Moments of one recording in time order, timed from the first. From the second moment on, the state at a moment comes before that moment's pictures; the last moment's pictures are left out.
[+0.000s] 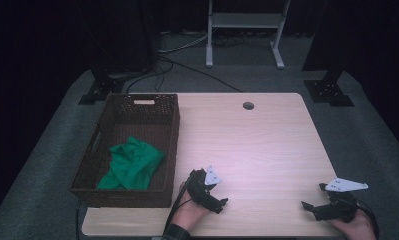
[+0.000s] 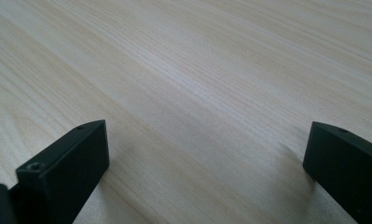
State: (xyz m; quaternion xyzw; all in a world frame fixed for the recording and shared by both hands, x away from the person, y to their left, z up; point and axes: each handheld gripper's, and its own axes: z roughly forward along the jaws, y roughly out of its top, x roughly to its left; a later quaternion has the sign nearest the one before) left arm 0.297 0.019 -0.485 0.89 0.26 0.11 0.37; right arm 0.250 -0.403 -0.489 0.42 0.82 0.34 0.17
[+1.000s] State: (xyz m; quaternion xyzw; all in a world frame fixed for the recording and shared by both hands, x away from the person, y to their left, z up) left arm 0.301 0.021 -0.483 0.88 0.25 0.12 0.39; right arm 0.251 -0.403 -0.489 0.42 0.82 0.34 0.17
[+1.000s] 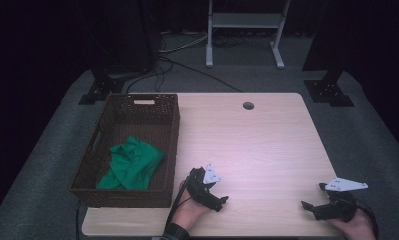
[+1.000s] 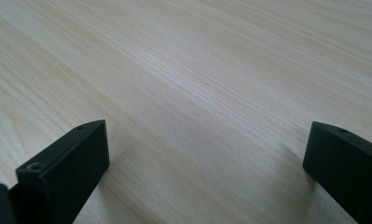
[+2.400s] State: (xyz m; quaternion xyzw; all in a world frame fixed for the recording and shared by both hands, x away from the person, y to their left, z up) left arm 0.305 0.028 -0.480 0.86 0.25 0.11 0.44; right arm 0.251 -0.402 -0.489 0.42 0.82 0.34 0.17
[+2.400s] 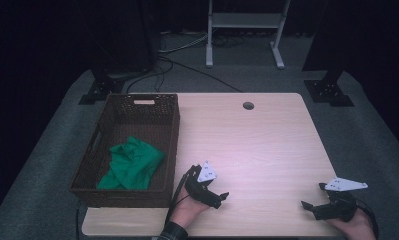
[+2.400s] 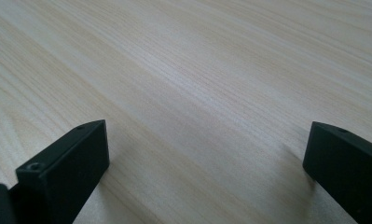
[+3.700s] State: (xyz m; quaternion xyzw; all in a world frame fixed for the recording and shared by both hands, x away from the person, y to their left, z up) left arm 0.306 0.034 -0.475 0.83 0.25 0.12 0.48; right arm 0.252 -0.402 -0.489 0.42 0.82 0.34 0.17
